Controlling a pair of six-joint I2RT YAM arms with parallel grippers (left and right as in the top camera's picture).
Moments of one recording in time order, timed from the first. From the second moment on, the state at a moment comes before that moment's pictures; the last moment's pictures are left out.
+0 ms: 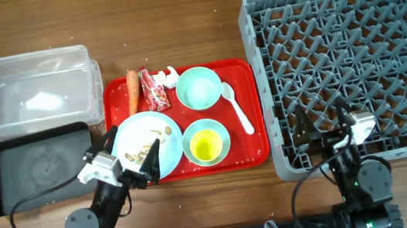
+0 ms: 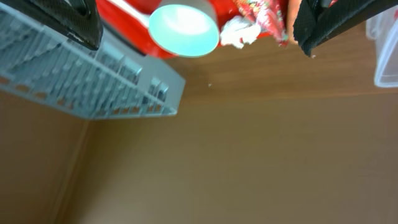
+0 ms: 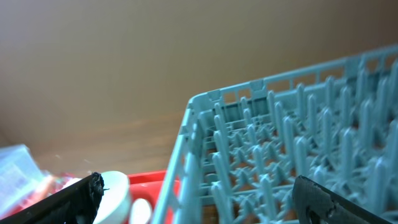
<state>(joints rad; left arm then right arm) -0.02 0.01 0.01 0.12 0.44 -0.23 0.12 0.02 0.01 0.01 -0.04 0.32</state>
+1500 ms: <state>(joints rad) -0.68 1.50 0.99 -0.79 0.00 -0.54 0.12 1.24 1.30 -0.89 -0.30 0.25</state>
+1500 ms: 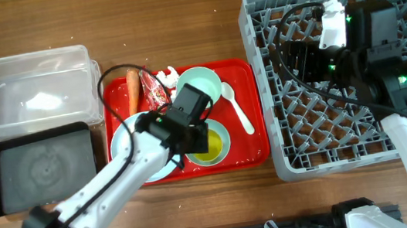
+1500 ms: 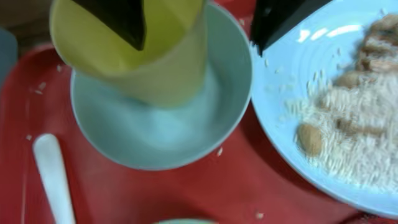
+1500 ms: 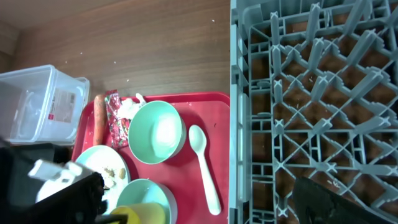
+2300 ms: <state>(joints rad) -0.01 1.36 1.18 -0.65 1.25 -0.57 0.14 1.25 1.31 -0.58 -0.96 0.19</state>
